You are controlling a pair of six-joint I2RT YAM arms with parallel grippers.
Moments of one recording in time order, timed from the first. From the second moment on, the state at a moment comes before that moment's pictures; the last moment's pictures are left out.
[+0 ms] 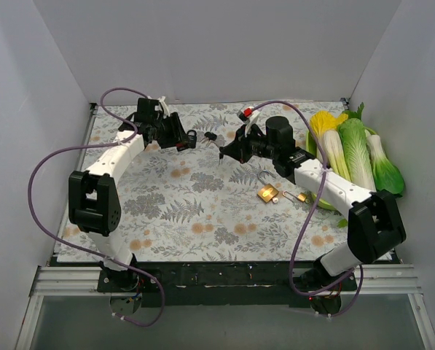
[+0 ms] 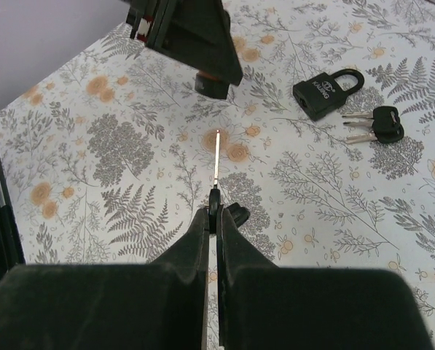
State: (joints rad) left arm -0.22 1.73 1.45 -0.43 0.34 -0.48; right arm 0.57 1.49 1.09 0.13 -0.53 0.12
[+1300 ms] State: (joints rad) left arm -0.32 2.12 1.61 -0.64 0.10 -0.29; right arm 0.53 1.61 1.11 0.15 -0.49 0.16
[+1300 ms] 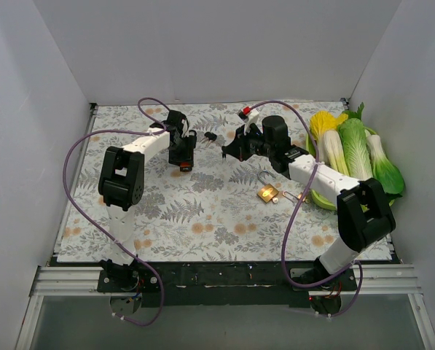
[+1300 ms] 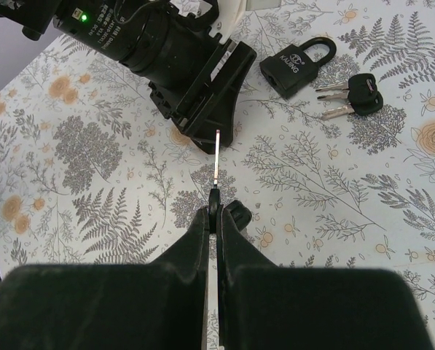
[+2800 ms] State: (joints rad) left arm -0.11 1.82 1.50 -0.67 0.35 -0.23; right arm 0.54 2.07 1.30 0.29 -0.50 0.26
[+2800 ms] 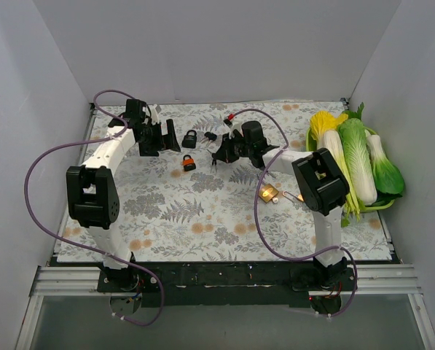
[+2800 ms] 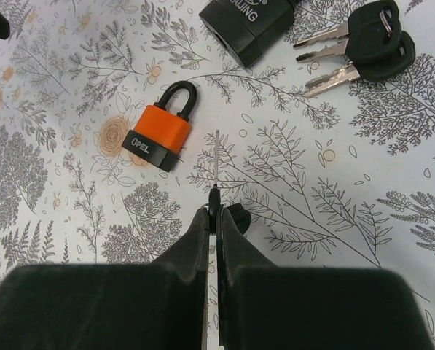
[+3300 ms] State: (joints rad) left arm -0.10 1.82 1.50 -0.67 0.41 -0.23; right arm 0.54 2.10 1.35 0.26 -0.50 0.21
